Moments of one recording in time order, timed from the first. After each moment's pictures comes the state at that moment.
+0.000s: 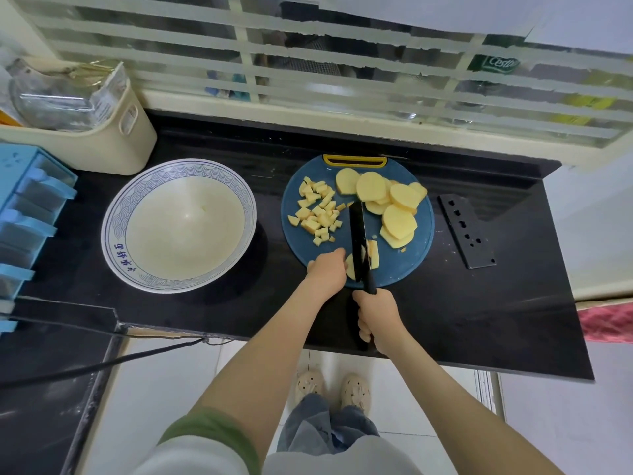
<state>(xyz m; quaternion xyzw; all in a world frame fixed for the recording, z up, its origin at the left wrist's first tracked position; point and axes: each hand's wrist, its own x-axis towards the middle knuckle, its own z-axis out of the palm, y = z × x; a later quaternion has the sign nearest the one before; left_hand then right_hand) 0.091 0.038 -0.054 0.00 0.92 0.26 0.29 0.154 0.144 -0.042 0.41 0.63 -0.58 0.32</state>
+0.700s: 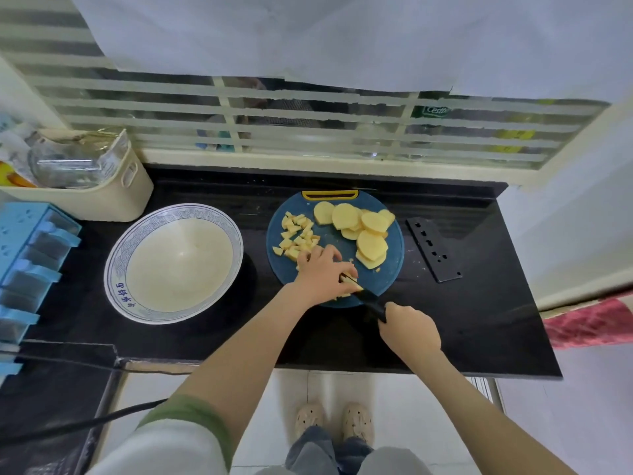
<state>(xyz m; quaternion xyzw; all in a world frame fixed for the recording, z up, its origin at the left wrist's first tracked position) 0.082 0.044 -0.002 0.18 0.95 0.15 0.18 0.166 0.216 0.000 0.04 0.97 -0.04 0.23</state>
